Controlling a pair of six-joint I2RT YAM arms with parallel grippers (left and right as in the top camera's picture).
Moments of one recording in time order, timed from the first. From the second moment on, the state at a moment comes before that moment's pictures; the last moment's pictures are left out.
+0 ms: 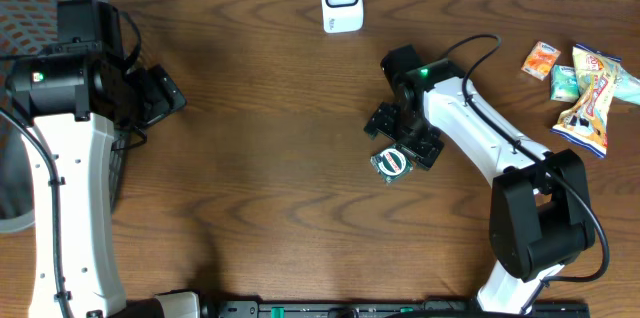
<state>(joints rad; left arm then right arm) 0.11 1.48 1.69 -1.47 -0.08 -0.49 0.39 1.89 1.37 -1.06 -0.09 1.03</state>
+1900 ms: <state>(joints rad) 0.11 1.48 1.69 -1.47 -0.08 -0.49 0.44 1.87 1.11 -0.84 -0.12 1.03</state>
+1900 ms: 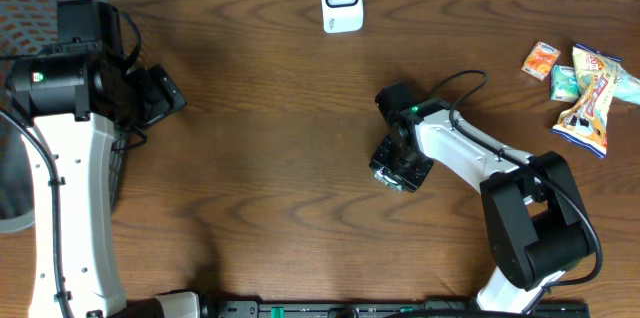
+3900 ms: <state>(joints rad) 0.11 1.48 1.69 -1.47 -0.08 -0.49 0.46 1.86 1.11 -0.80 -0.07 0.96</state>
